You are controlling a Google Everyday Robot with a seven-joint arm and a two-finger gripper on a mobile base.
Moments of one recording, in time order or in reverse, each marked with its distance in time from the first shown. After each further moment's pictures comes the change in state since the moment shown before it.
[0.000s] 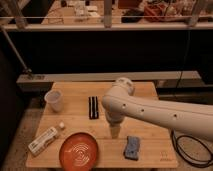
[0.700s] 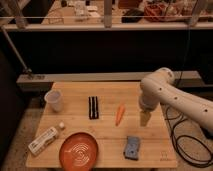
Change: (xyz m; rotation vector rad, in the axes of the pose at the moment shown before) arm 0.175 -0.014 0.000 -0.012 0.063 0.252
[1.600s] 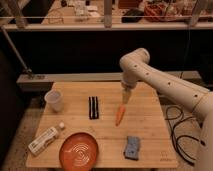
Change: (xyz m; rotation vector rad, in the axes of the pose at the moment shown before) arm -0.049 -0.133 0.004 0.048 -0.041 0.100
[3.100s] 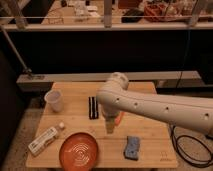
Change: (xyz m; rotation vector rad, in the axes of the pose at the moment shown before) arm -0.115 0.178 -0.023 -0.028 -0.020 -0.268
